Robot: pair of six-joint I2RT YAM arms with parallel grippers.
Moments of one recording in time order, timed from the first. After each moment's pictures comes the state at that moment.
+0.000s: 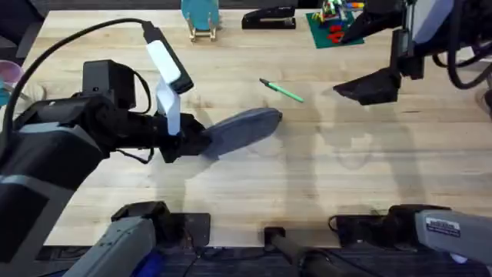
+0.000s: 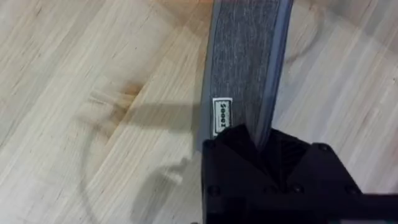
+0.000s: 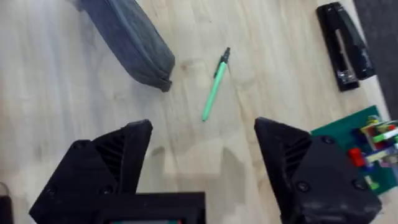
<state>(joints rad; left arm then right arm) 0.12 1.03 0.61 -0.86 0.64 1.00 -0.01 1.39 1.32 -1.12 -0.71 -1.28</state>
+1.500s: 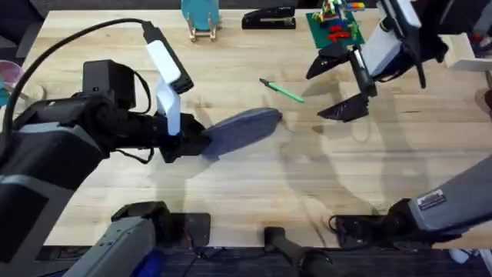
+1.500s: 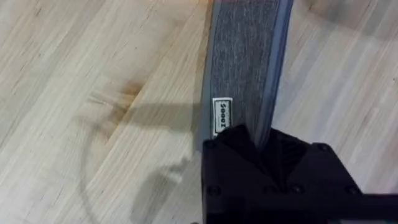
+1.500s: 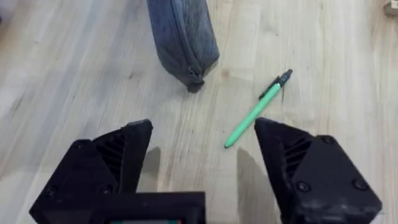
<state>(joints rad) 0.12 1.03 0.61 -0.86 0.64 1.00 -0.05 1.87 1.33 -1.22 -0.91 -1.93</state>
